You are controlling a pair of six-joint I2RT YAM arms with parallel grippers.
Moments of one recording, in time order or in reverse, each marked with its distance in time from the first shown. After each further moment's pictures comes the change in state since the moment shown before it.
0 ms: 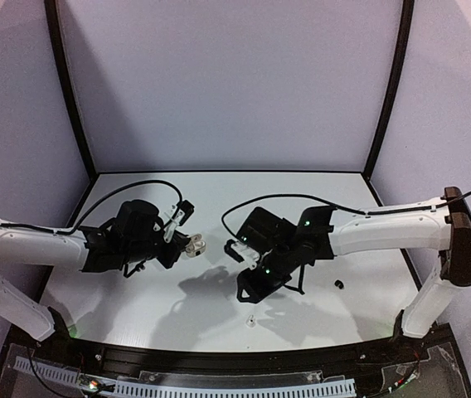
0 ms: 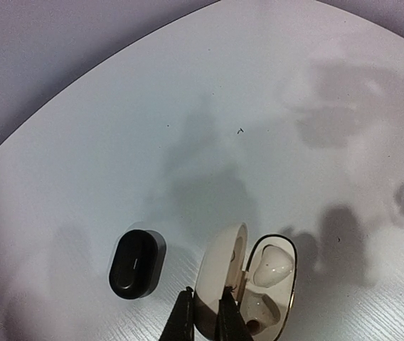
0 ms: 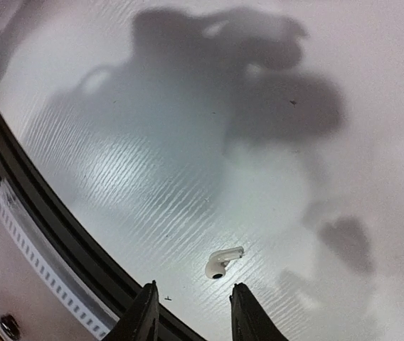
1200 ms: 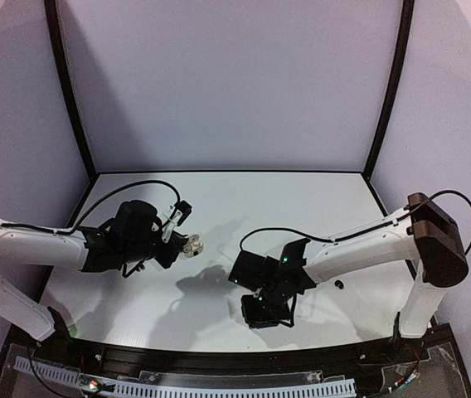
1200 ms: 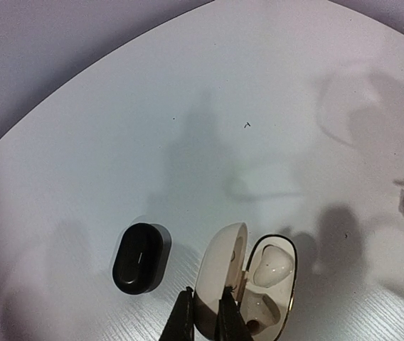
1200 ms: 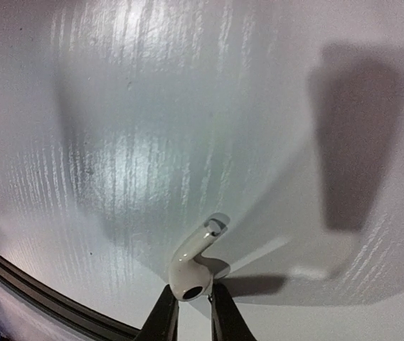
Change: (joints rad) left arm 0.017 0.000 -0.013 0.003 0.008 -0.005; right arm 0.077 0.139 -0.123 0.058 0.028 0.628
